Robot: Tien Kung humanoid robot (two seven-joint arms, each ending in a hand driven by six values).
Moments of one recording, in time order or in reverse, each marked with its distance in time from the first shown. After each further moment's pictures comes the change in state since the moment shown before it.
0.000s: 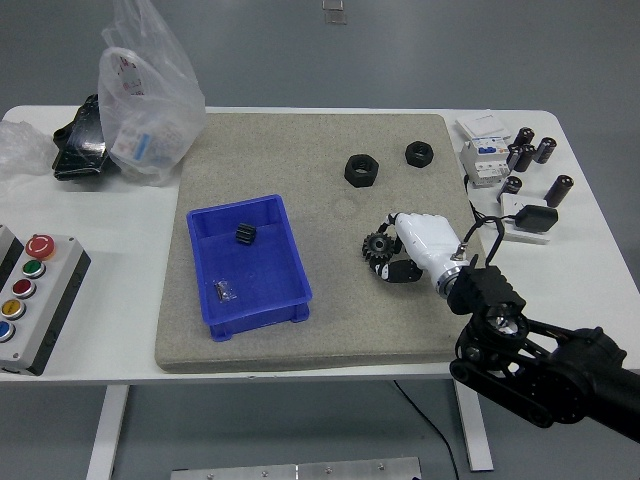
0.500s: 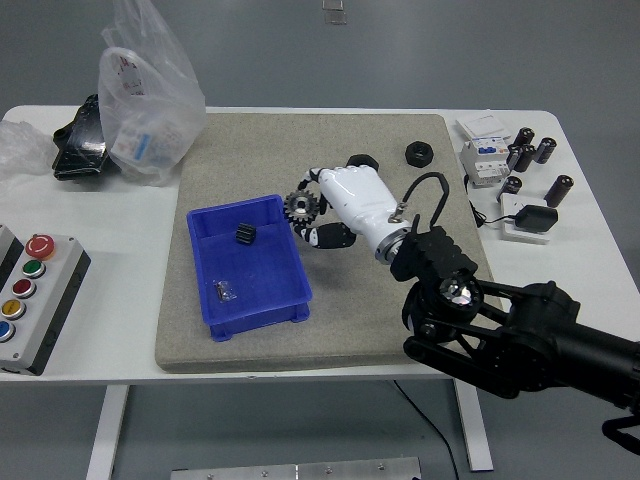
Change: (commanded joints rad) left arm -0.001 0.001 0.006 0.000 -0.002 0.001 0.003; right arm 0.225 0.117 -0.151 0.090 0.025 -0.014 0.027
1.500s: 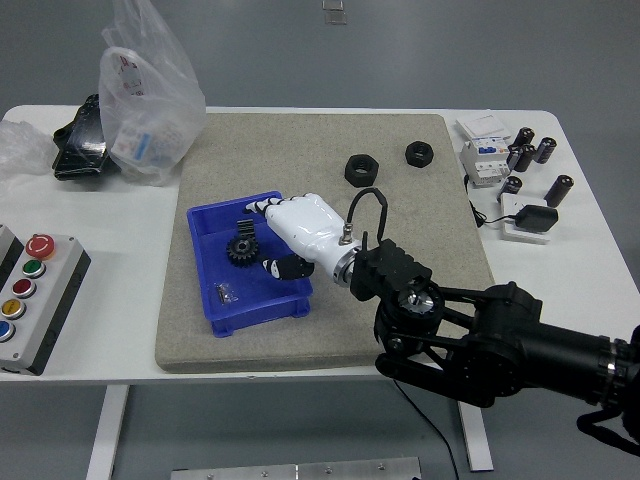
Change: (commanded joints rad) left arm -0.002 0.000 0.000 0.000 0.004 -0.001 0.001; right arm 0.005 0.050 -0.013 -0.021 0.012 0.095 0.017
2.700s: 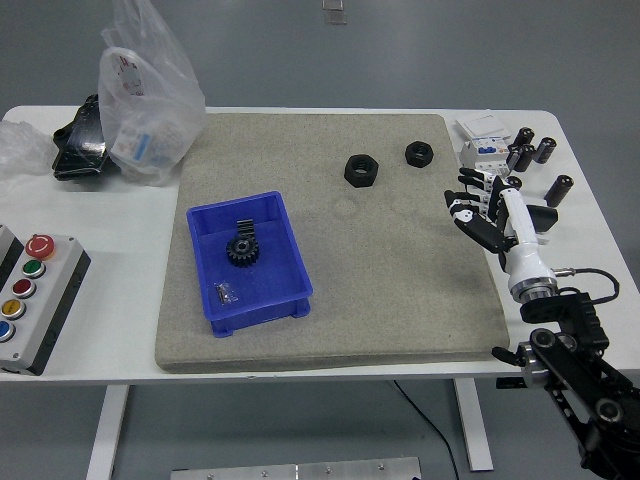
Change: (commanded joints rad) left arm 0.002 0.002 -0.001 0.000 0.002 -0.007 -0.017; right arm -0.640 -0.089 0.828 0.006 0.799 -0.126 0.667
